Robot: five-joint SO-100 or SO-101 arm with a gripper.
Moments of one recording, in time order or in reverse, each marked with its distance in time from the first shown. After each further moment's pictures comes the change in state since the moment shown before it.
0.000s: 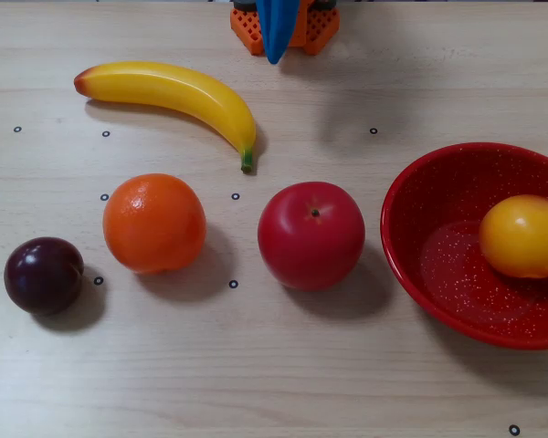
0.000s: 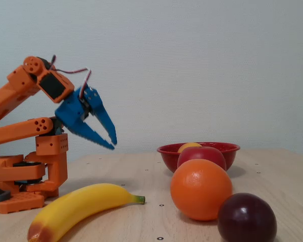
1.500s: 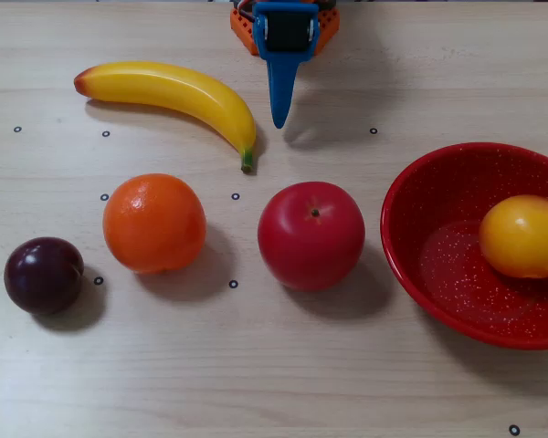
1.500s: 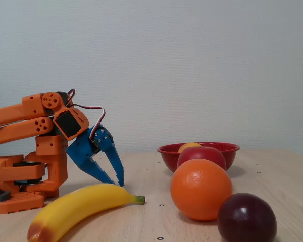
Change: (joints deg) arm -0.3 1.7 26.6 -17.1 15.7
